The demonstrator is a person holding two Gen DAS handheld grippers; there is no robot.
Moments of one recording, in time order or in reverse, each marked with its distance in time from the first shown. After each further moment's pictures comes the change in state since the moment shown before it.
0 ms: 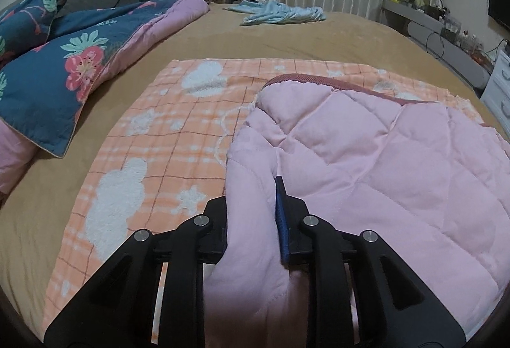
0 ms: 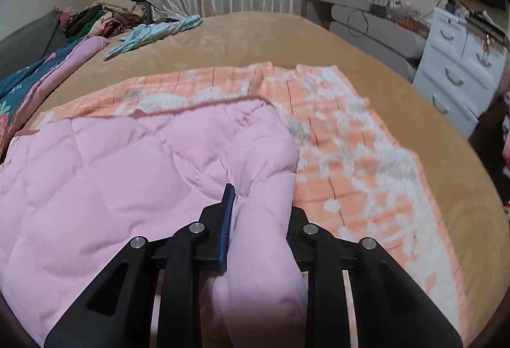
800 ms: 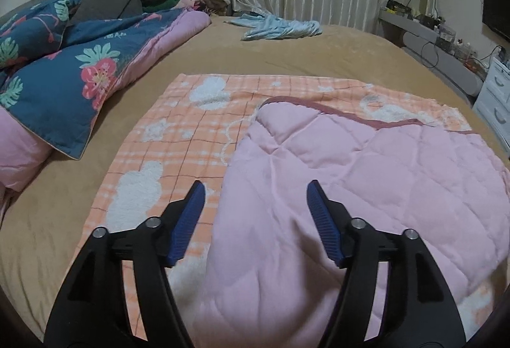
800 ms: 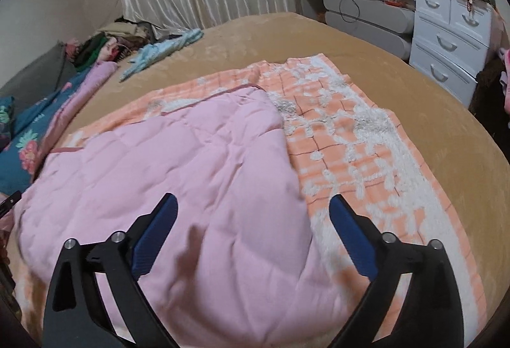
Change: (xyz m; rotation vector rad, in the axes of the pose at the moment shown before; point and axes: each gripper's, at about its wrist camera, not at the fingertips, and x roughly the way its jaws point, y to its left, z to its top) left arm -0.061 0.002 0.000 -0.008 -0.049 -0.013; right arm -0.089 -0.022 -0.043 0.129 -0.024 0.110
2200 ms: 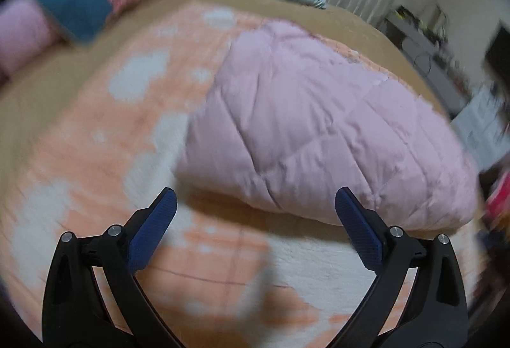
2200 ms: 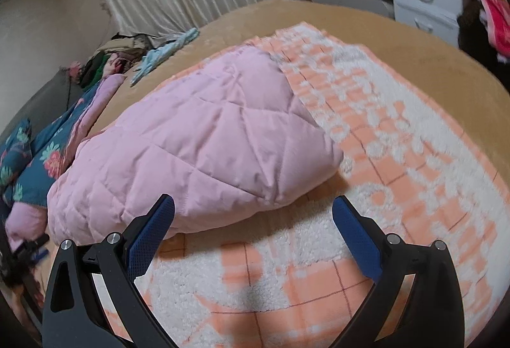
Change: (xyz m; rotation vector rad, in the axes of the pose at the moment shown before) left arm -0.048 0.016 -0.110 -0.300 0.201 -0.161; right arm -0.067 -0.003 -0.095 0.196 0.049 0.062
